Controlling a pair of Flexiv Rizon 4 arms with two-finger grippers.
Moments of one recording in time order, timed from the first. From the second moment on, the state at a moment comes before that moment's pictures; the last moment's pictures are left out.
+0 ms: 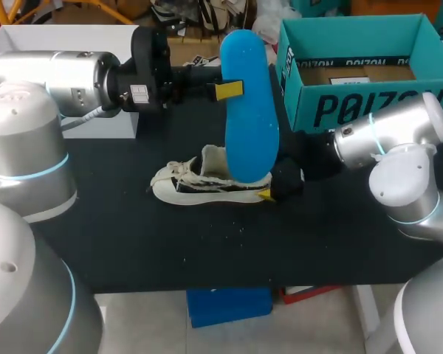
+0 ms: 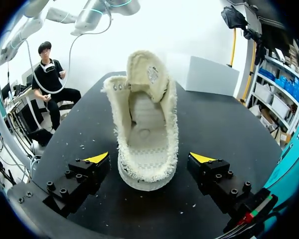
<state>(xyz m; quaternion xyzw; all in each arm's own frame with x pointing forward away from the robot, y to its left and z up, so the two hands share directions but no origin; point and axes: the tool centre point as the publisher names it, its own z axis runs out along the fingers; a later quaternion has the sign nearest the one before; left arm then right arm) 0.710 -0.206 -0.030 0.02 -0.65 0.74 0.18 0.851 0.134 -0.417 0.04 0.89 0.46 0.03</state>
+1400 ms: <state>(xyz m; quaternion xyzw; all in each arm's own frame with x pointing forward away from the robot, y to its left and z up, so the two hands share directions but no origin) 0.710 -0.206 -0.030 0.02 -0.65 0.74 0.18 0.879 0.177 -0.380 -0.05 0.99 0.11 0.07</state>
